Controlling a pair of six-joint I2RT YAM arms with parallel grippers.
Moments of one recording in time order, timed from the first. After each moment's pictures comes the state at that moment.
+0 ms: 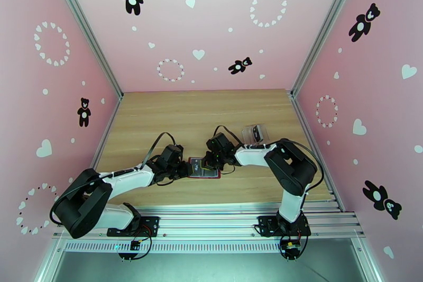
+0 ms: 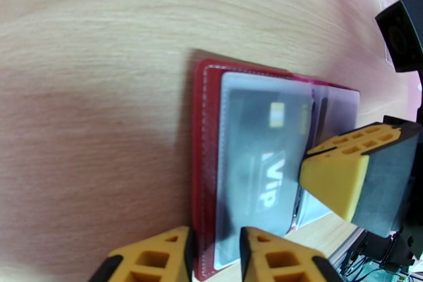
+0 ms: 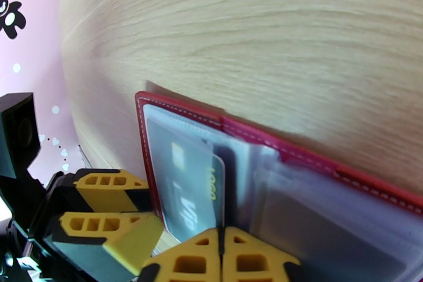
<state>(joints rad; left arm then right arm) -0.62 1.35 0.50 -0.10 0.25 -0.83 0.76 1.83 0.92 -0.07 -0.52 0.88</state>
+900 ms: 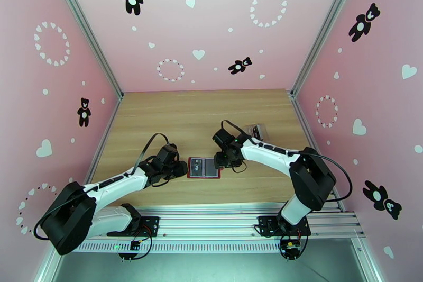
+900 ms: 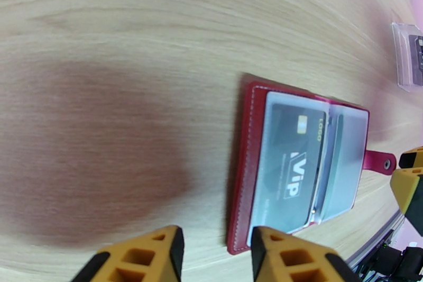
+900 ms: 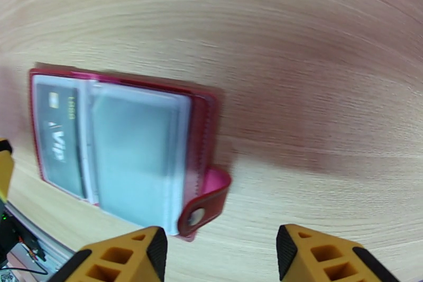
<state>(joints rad) -0.62 1.24 0.51 -0.26 0.10 -0.83 0.78 1.67 1.08 -0.77 -0.01 0.61</state>
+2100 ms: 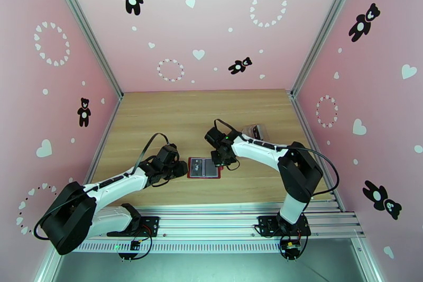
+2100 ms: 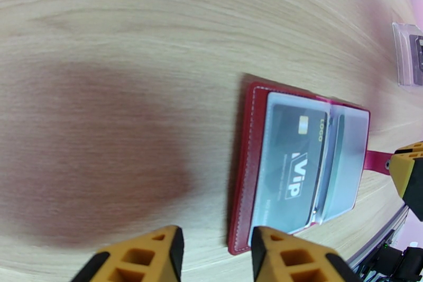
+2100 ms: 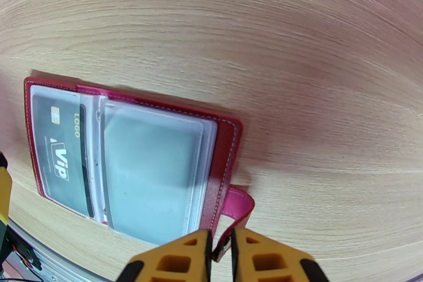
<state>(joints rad) -0.62 1.24 0.51 -0.26 0.10 -0.83 0.82 1.77 1.20 -0.83 0.04 0.61</state>
